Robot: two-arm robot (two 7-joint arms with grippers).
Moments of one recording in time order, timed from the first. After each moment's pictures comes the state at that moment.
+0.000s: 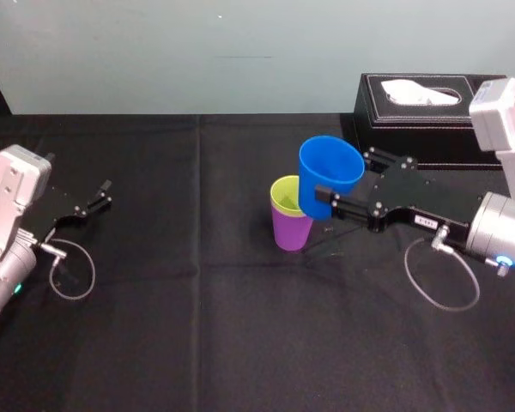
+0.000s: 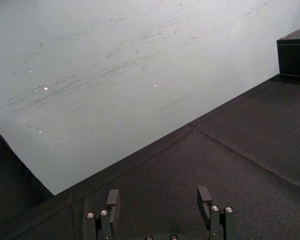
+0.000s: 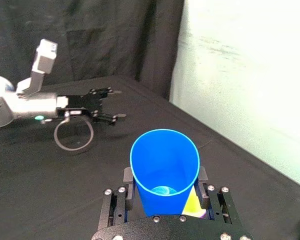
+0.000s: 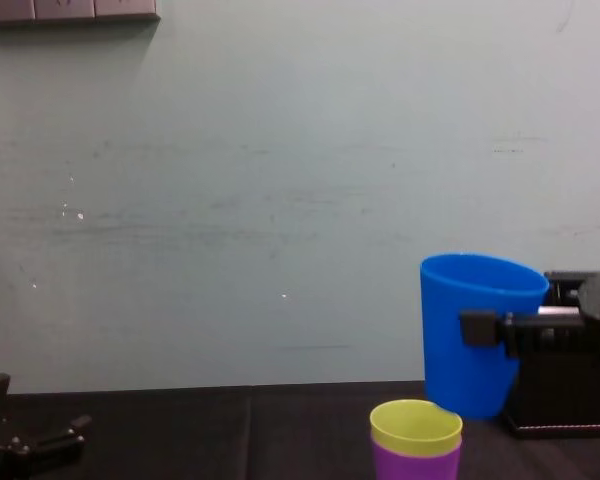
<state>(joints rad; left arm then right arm) -0.20 0.60 0.45 -1.41 -0.25 -0.12 0.03 0.21 0.72 -0.38 -1.76 0.55 0.11 0.55</state>
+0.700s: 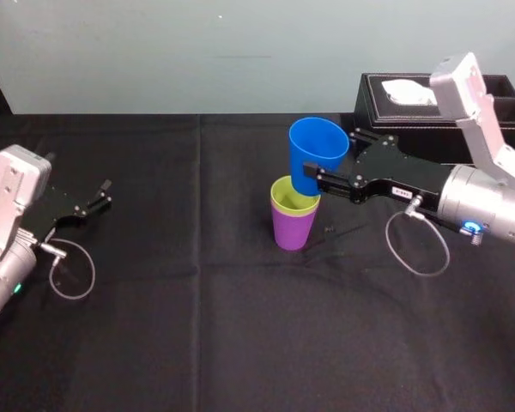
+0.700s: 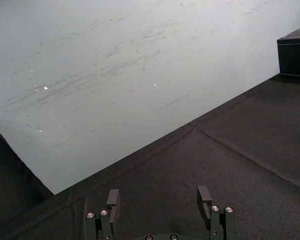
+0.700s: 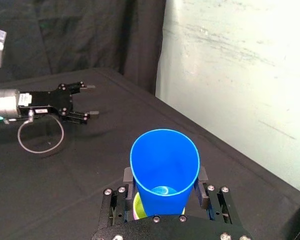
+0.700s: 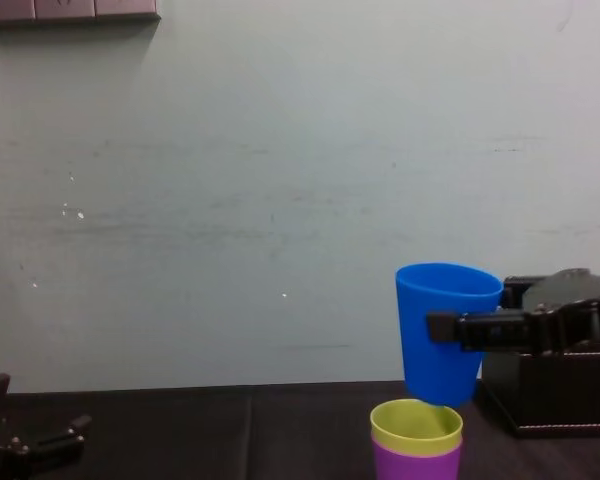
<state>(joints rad) -0.20 0.60 0.45 -1.41 -0.25 -0.12 0.03 0.38 0.63 -0.46 -1.58 0.50 0.15 0.56</state>
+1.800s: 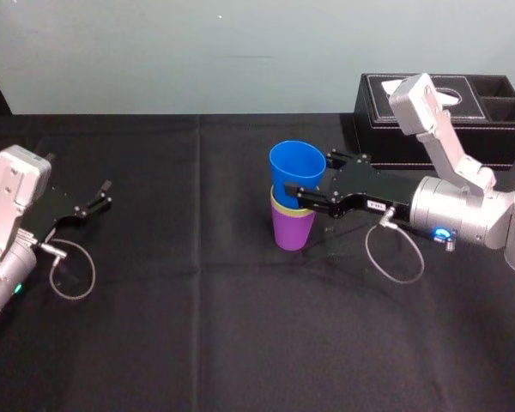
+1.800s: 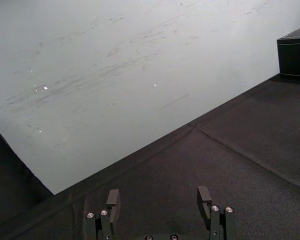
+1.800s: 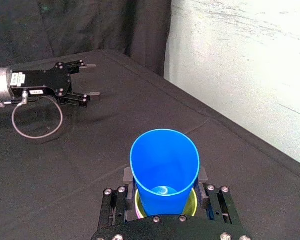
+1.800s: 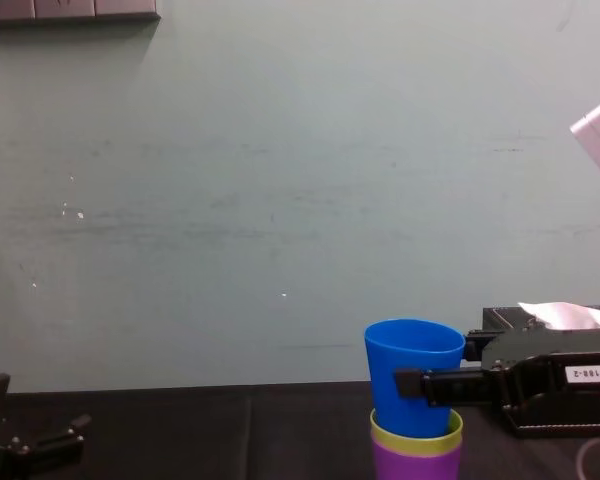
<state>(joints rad) -0.20 0.60 0.45 -1.41 -0.25 -0.12 0.03 0.45 0.55 -0.53 -1.43 0.46 0.15 0.61</state>
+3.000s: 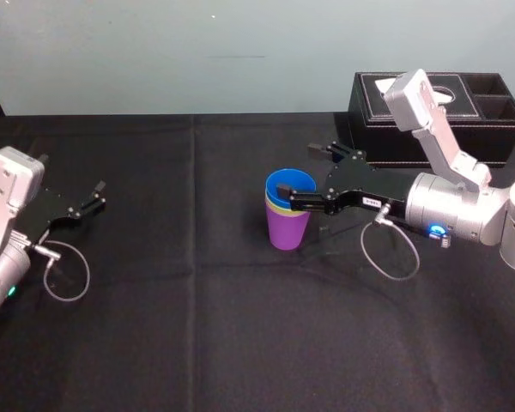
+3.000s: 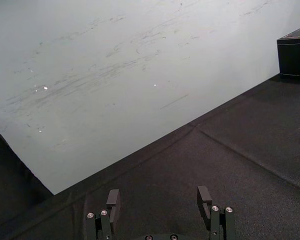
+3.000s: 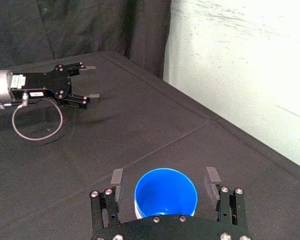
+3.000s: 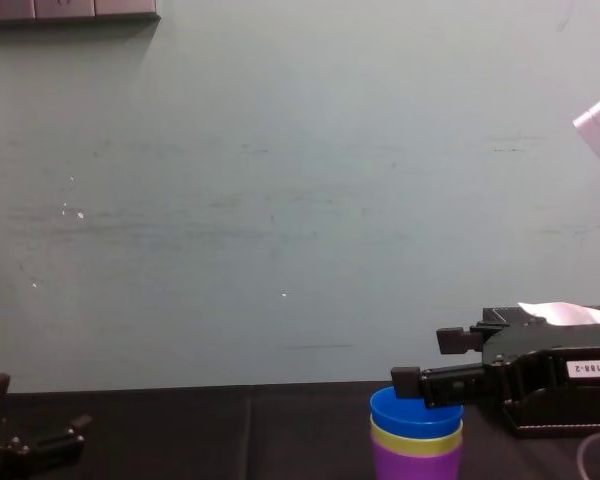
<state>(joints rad) -0.20 0.60 0.45 -1.41 -0.25 -0.12 0.03 0.45 0.55 -0.53 -1.43 0.46 0.15 0.61</state>
